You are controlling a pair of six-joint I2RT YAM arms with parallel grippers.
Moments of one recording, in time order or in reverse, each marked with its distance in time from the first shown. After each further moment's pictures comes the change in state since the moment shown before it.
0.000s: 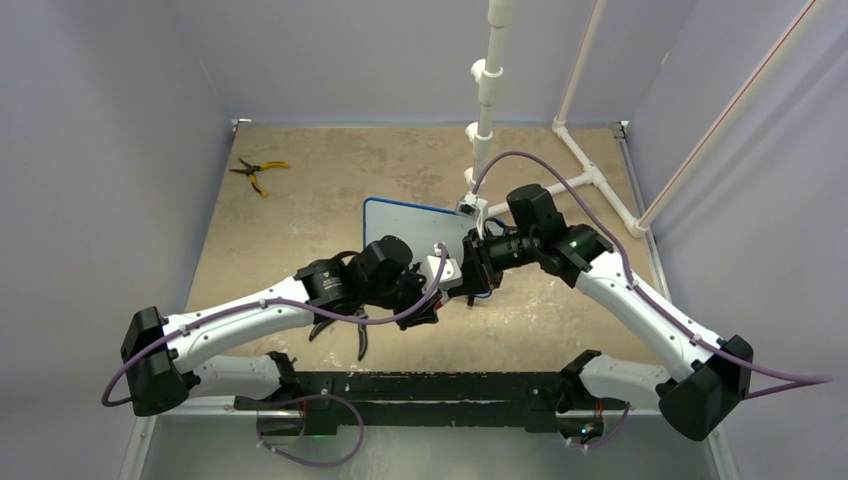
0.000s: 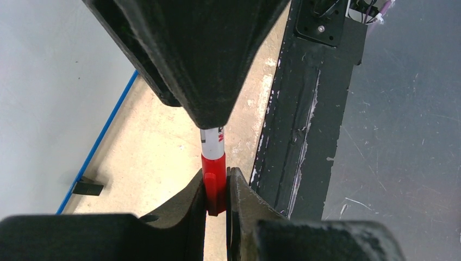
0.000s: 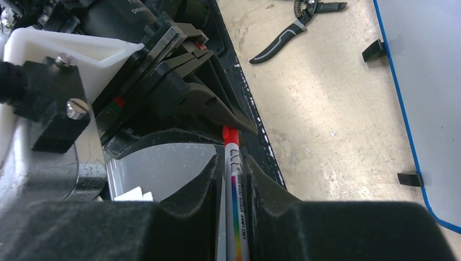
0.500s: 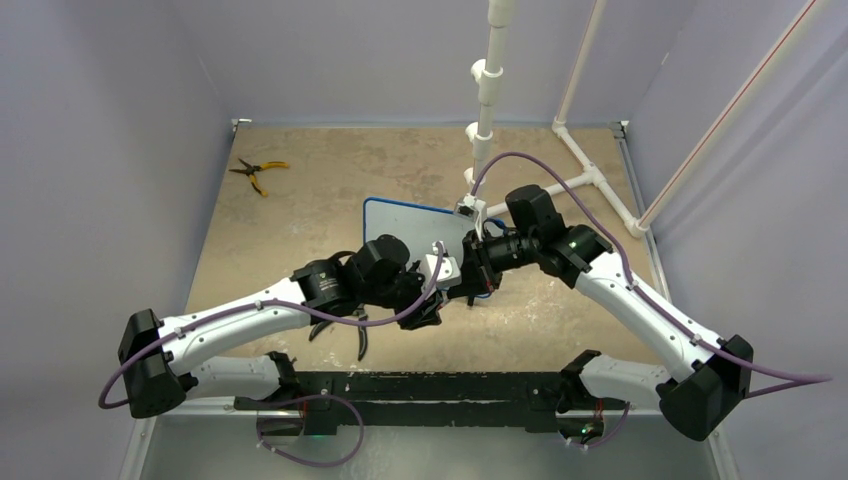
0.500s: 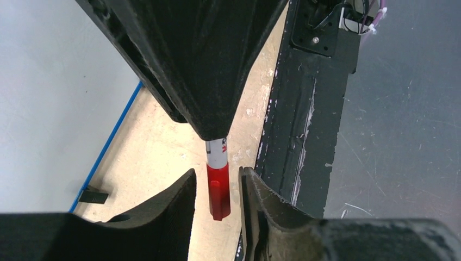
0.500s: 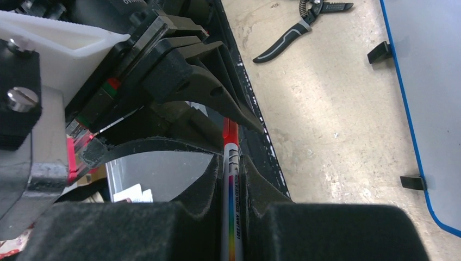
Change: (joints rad) left arm -0.004 -0.016 0.000 0.019 0.003 0.006; right arm 0.011 0.000 0.000 0.000 -0.001 -0.011
